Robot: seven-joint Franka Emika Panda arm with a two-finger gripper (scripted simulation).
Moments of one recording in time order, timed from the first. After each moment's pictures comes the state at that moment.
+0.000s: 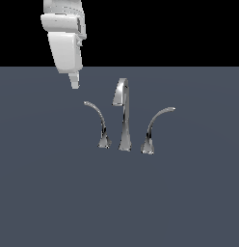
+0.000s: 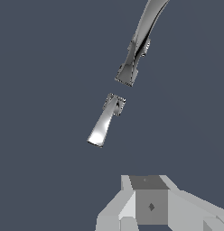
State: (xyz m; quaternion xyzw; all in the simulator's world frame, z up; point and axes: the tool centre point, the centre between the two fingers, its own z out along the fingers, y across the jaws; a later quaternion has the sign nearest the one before) arm -0.029 0.128 0.241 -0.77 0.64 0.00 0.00
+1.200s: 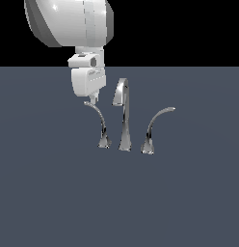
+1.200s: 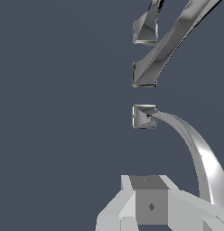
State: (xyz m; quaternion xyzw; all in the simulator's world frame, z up) arm 0.051 0.093 0.171 -0.63 0.77 0.00 0.00
